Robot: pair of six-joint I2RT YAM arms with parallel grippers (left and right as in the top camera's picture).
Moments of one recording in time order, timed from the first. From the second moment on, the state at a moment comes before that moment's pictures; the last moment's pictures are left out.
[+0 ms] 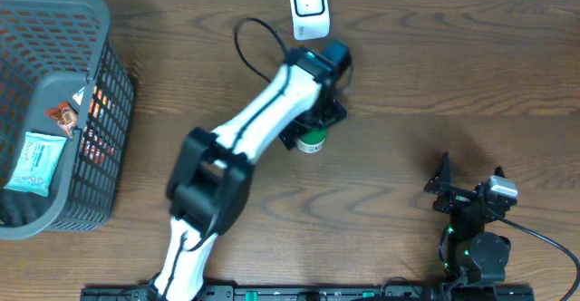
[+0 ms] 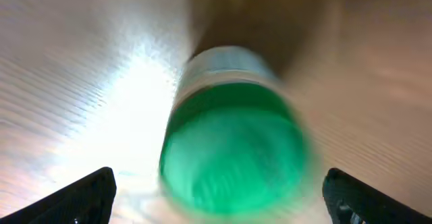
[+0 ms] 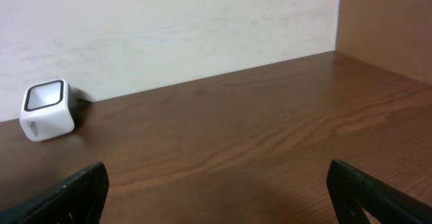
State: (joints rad) left arm -0.61 2.15 1.89 -1.26 0.09 -1.15; right arm 0.02 0.01 0.01 -0.04 0.25 0.16
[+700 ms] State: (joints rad) left arm 0.35 1.37 2.15 -1.55 -0.22 -0.61; right arm 0.02 0.01 0.01 -0.04 0.26 0.16
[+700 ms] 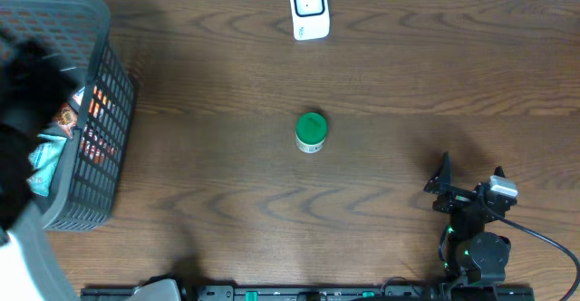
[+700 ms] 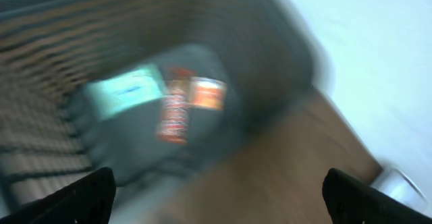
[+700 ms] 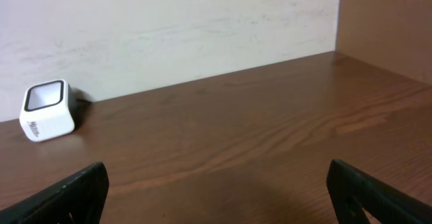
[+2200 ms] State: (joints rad) left arm 0.58 2.32 2.01 -1.47 -0.08 -0.44; right arm 0.02 0.01 0.01 -0.04 0.26 0.16
